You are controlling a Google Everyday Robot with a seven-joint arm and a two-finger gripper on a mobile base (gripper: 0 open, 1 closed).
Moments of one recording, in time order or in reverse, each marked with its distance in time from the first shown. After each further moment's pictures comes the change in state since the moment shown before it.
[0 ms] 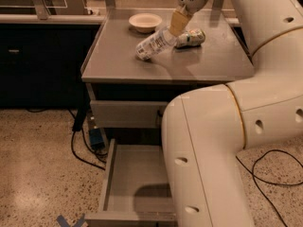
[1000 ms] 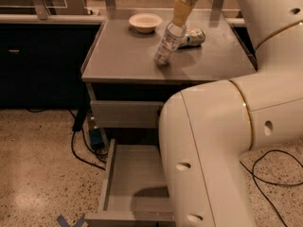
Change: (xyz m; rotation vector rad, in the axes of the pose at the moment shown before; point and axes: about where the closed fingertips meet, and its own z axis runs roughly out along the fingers) arm -0.006 0.006 -0.034 0.069 0.049 -0.090
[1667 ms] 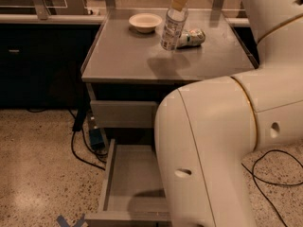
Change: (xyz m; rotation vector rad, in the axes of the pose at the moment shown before) arm -0.020 -0.014 -0.037 0.134 -0.022 -0.061
